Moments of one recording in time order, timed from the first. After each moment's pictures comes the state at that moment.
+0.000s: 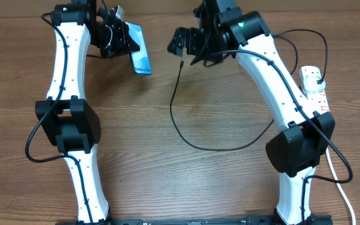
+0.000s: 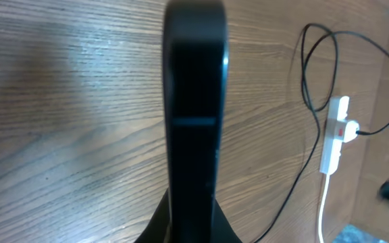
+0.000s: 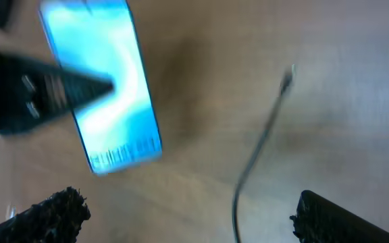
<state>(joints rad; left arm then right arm) 0.02 2.38 2.39 -1.30 0.65 -0.18 0.40 2.14 2.19 -1.01 -0.37 0.47</state>
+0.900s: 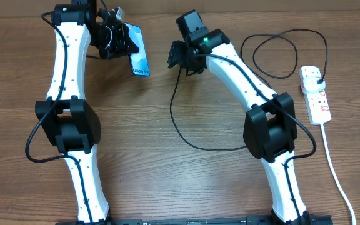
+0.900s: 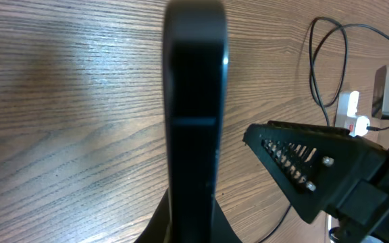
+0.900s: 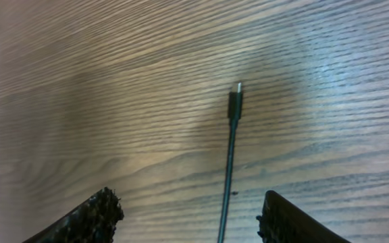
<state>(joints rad) 0.02 2.38 2.39 -1.32 0.63 -0.15 0.49 2.37 2.16 -0.87 -0.08 0.72</state>
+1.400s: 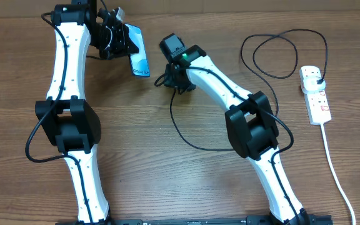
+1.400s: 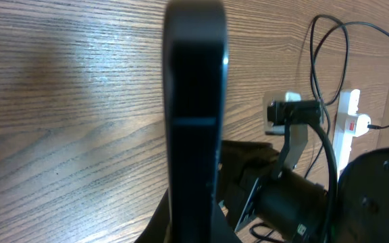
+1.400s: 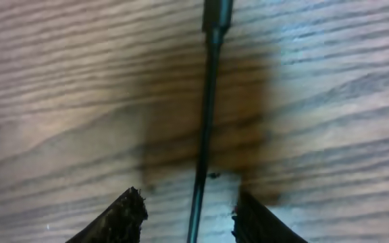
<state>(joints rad) 0.02 2.38 2.39 -1.32 0.63 -0.15 0.57 2.50 2.16 -0.95 0.01 0.73</state>
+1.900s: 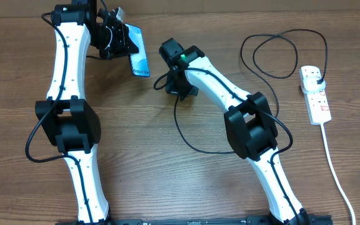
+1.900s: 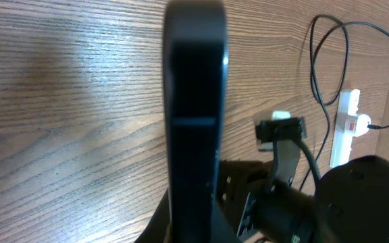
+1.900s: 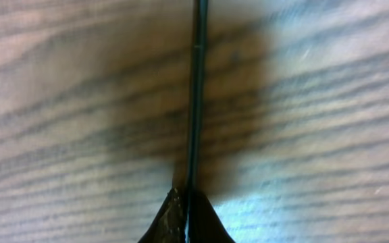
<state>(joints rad) 0.02 2.38 2.39 -1.32 0.63 -0.15 0.59 2.50 2.16 -1.09 -0.02 0.73</state>
